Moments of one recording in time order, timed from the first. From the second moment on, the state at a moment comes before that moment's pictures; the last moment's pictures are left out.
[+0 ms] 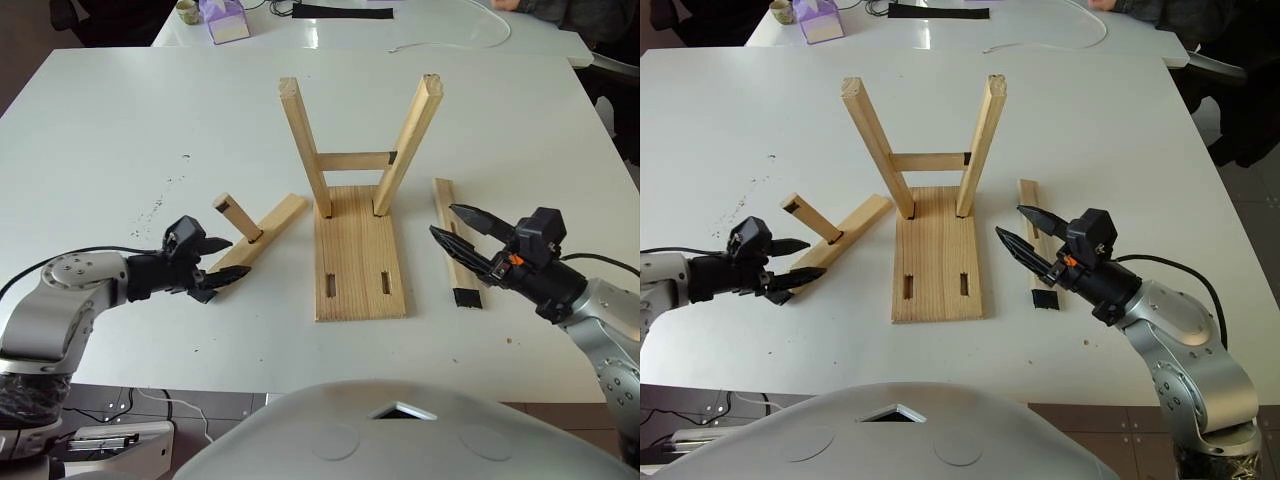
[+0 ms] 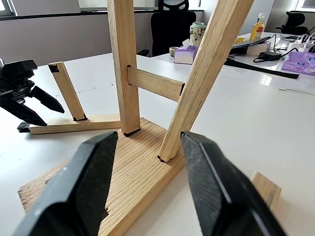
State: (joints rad) left arm 0.22 0.91 0.12 -0.30 -0.47 0.62 -0.96; right arm 0.39 -0.59 -0.19 -0.76 0.63 0.46 0.62
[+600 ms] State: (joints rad) left arm 0.22 0.81 0.07 -0.22 -0.33 0.51 -0.85; right arm 0.36 -0.60 -0.16 -0.74 0.62 0.46 0.65
